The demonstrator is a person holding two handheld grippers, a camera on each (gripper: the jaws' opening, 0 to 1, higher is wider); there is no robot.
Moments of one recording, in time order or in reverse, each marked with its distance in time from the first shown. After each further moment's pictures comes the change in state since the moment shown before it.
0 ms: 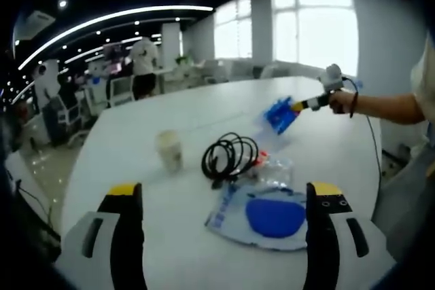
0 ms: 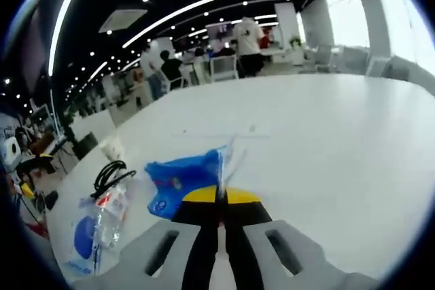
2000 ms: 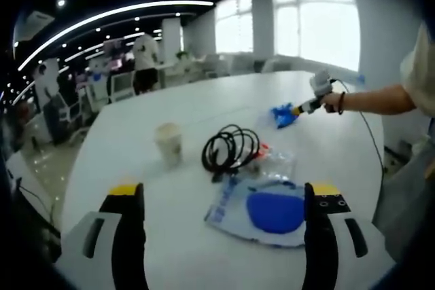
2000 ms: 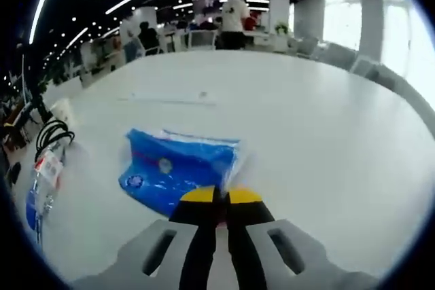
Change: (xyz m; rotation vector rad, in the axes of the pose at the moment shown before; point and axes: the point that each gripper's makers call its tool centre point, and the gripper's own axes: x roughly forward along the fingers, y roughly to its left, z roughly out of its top) left arm 0.003 0.000 -0.009 0.008 0.040 0.009; right arm 0.032 -0.085 -0.047 -0.113 0.175 -0.183
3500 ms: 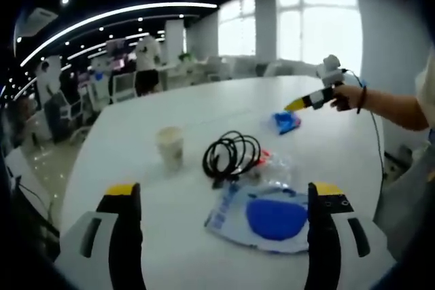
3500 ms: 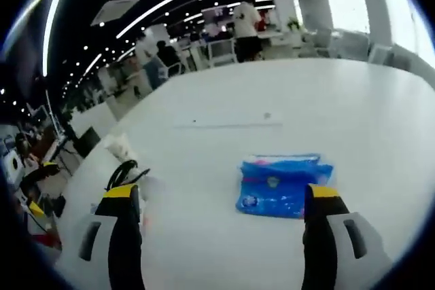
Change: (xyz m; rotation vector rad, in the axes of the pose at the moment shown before) left arm 0.004 -0.002 0.013 -0.021 -0.024 0.004; right arm -0.056 0.122 0.058 0.130 -0.055 0.222
